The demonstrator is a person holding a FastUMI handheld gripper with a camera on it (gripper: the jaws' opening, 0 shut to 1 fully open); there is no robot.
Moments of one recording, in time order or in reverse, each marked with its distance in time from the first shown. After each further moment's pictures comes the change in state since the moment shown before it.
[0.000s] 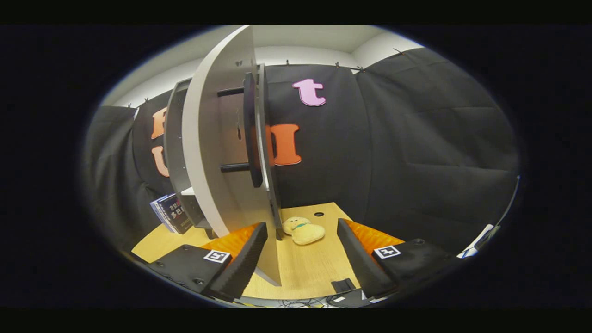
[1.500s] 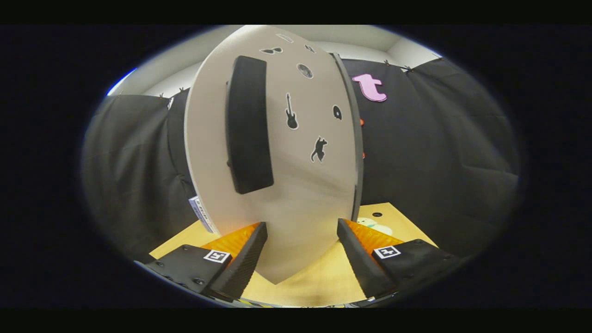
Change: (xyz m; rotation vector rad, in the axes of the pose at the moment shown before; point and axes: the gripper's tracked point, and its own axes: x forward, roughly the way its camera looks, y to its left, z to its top) arm 0.068 0.216 -0.019 -0.051 0.045 0.218
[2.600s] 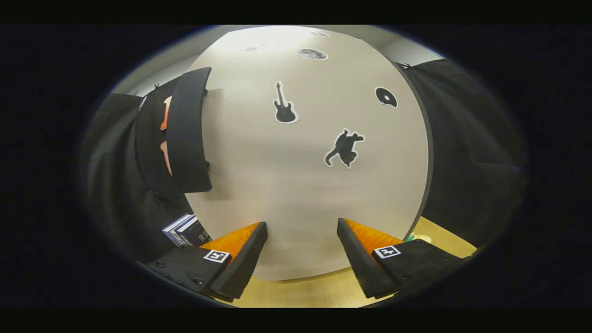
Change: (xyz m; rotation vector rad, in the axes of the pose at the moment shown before) arm 0.123 0.059 0.026 0.055 -0.043 -0.144
